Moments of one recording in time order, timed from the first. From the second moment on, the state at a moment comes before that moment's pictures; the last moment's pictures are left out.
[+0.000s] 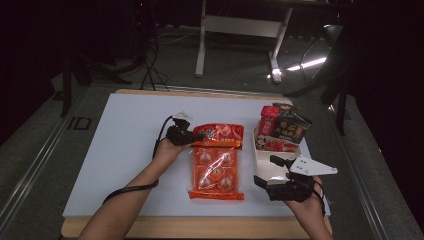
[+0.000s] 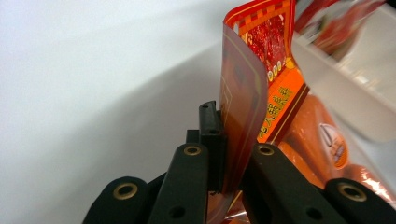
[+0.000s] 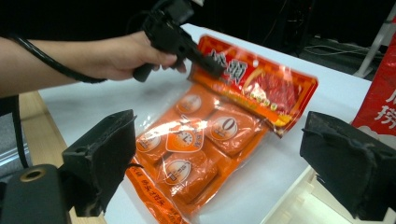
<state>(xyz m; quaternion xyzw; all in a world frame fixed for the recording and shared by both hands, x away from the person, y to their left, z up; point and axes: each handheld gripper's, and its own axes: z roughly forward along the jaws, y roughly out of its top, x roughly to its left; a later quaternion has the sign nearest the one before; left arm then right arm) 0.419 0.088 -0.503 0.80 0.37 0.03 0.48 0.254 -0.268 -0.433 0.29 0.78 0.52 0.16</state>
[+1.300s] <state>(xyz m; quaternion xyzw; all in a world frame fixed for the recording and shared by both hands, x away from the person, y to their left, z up) 0.314 0.092 -0.425 0.78 0.22 0.06 0.59 0.281 -0.261 -0.412 0.28 0.78 0.52 0.19</state>
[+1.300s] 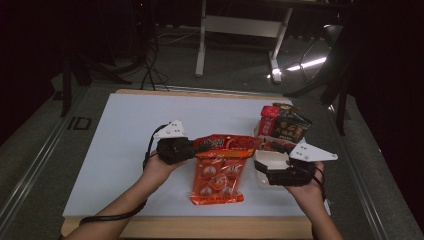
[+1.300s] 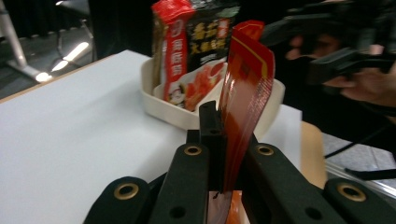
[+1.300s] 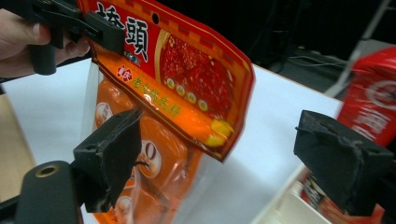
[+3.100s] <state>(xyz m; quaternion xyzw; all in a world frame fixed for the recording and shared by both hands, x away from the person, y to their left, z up) 0.292 0.089 -0.423 0.76 0.17 0.02 0.62 0.289 -0.219 -0.408 0.17 0.86 0.48 0.06</state>
